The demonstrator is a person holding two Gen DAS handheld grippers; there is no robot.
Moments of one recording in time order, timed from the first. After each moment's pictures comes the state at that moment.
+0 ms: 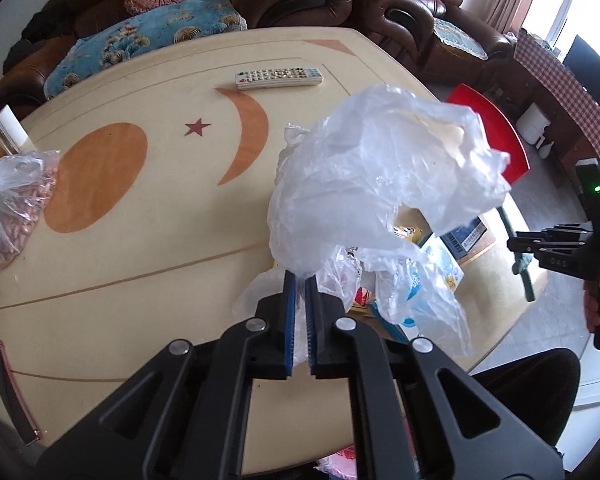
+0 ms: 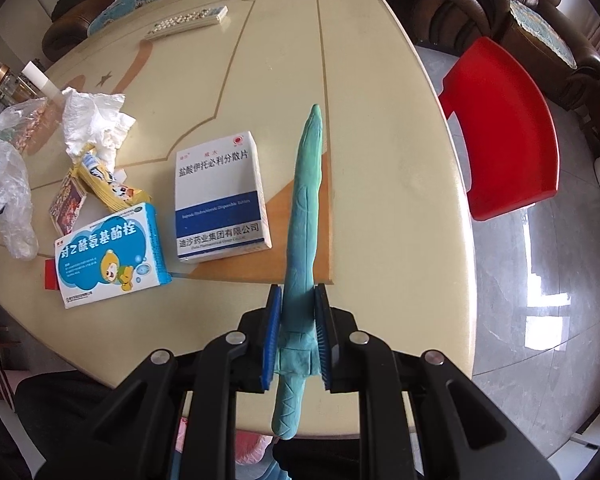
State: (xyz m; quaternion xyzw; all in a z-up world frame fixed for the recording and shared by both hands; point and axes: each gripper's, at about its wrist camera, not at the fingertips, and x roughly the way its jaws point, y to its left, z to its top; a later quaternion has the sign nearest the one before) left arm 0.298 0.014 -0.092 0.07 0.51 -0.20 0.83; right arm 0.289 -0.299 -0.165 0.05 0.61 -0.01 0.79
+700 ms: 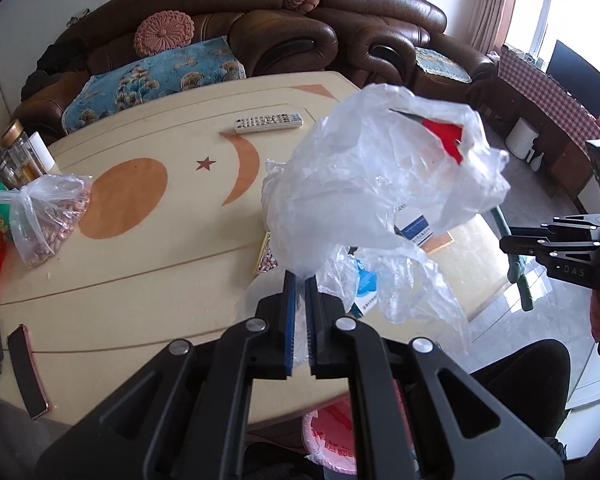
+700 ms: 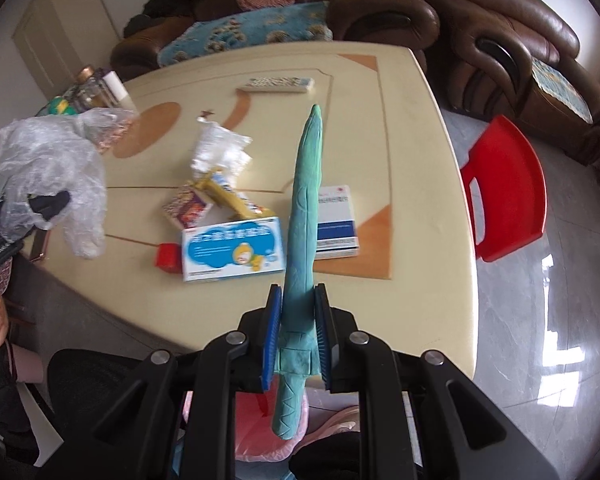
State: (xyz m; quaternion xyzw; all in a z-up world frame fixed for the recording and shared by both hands) left arm 0.211 0.023 -0.023 0.07 0.44 -0.20 0.87; right arm 0.206 -0.245 -0.056 0.03 0.52 0.08 0.85
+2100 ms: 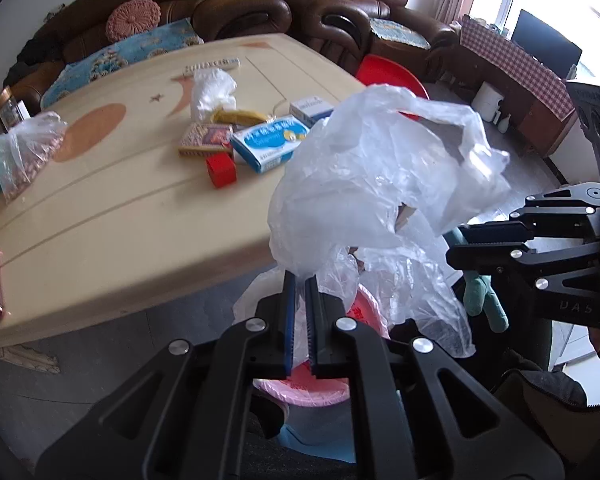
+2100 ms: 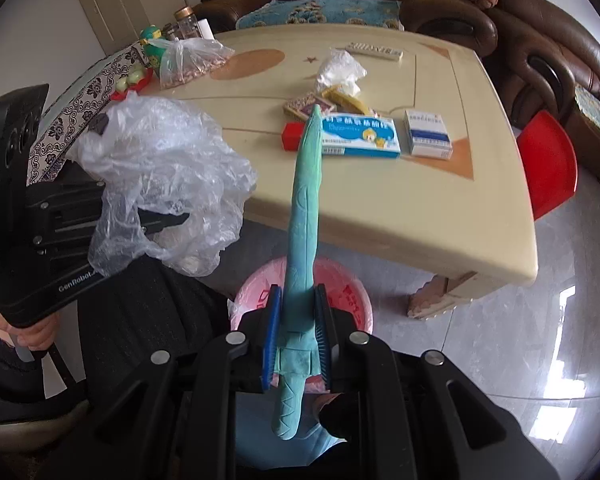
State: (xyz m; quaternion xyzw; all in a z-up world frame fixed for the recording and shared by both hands) left arm 0.051 0.001 -0.084 0.09 0.47 -0.25 0.84; right arm 0.048 -0.170 -0.087 0.00 0.54 0.16 0.83
